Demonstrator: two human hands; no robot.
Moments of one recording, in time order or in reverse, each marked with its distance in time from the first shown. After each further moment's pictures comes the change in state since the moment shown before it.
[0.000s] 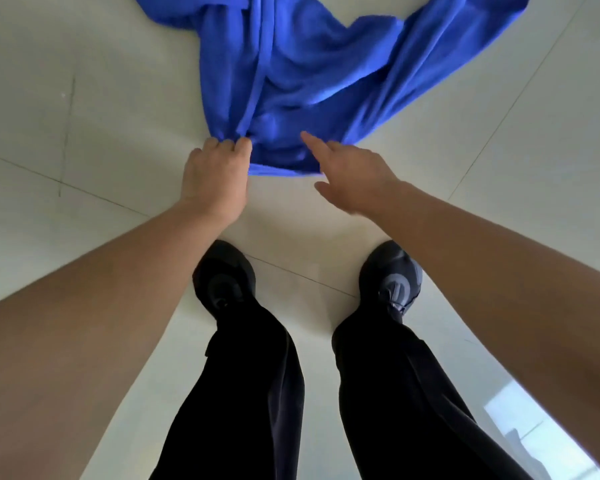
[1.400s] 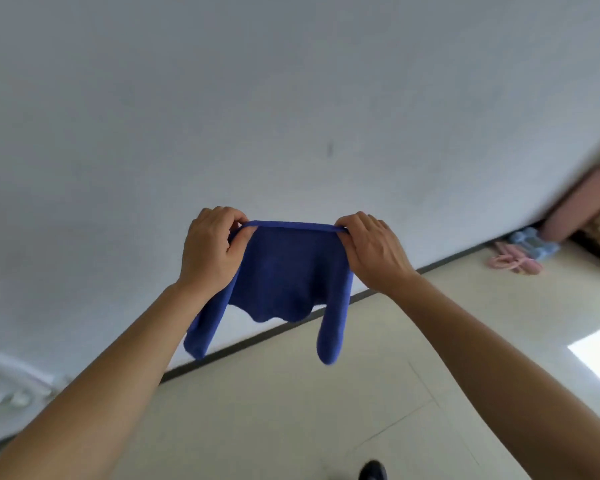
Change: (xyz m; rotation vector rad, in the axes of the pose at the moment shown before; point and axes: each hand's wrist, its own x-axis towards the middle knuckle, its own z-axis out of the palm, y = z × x) left_hand -0.461 0.238 -0.868 -0.449 0.833 1.031; right_hand -0.864 -0.142 -0.503 0.123 1.458 0.635
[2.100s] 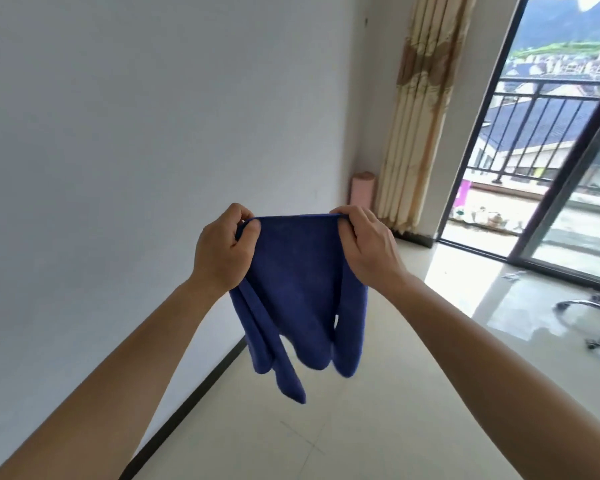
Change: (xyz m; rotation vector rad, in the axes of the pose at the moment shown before) left_hand 0.099 0.520 0.299 -0.549 -0.287 0.316; right_hand -0.211 0.386 -0.336 -0.017 0.495 0.522
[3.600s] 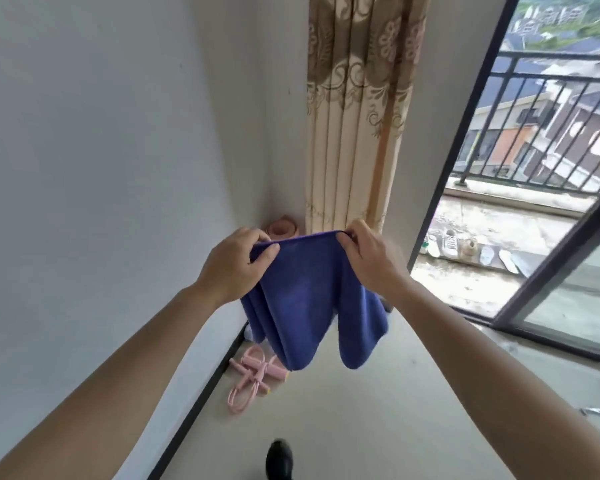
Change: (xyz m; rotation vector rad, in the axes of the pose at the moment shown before) left_hand 0.800 -0.146 0.787 0.139 -0.392 0.120; right_hand 0.699 0.836 0.026 -0.291 -0.144 0.318
